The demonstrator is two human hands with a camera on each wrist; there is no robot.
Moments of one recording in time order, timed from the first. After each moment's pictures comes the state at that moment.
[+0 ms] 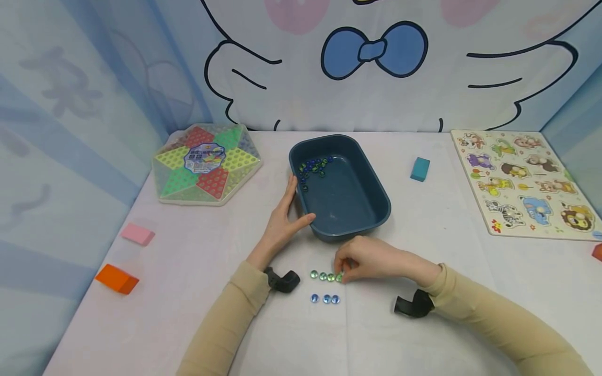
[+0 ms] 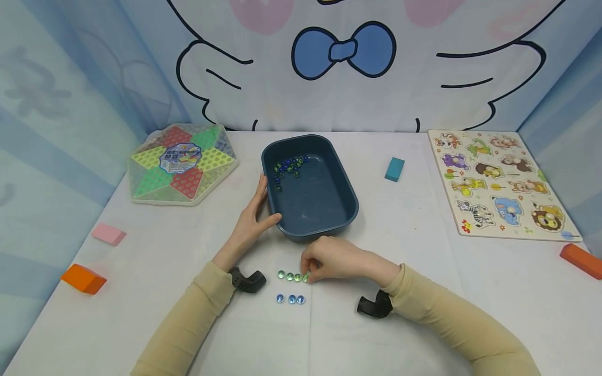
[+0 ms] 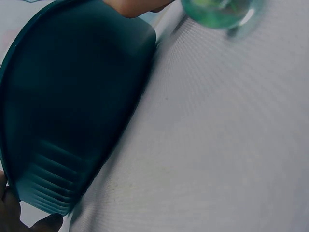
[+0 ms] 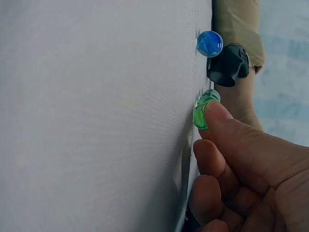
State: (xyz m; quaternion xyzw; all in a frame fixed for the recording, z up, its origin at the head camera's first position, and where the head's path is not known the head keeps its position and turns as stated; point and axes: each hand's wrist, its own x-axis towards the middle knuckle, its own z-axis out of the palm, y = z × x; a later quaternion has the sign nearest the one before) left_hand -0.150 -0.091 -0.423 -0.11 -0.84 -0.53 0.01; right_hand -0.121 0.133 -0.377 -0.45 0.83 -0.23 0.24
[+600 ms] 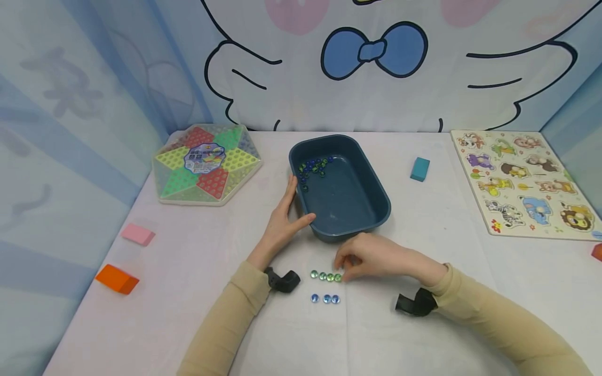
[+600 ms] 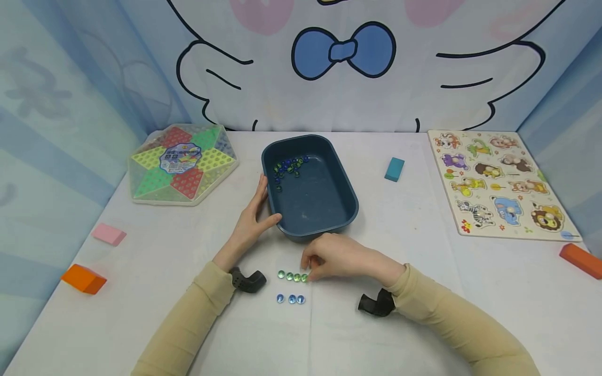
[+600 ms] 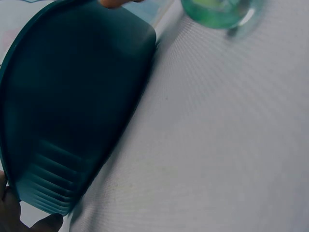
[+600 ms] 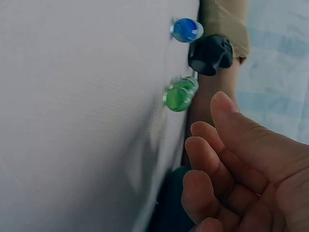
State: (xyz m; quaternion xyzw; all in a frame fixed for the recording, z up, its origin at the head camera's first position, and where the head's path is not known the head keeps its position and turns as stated) left_hand -0.150 -0.092 -0.424 -0.12 -0.83 -0.54 0.01; right_hand -0.121 0.137 -0.366 -0.44 0.84 -0.23 0.24
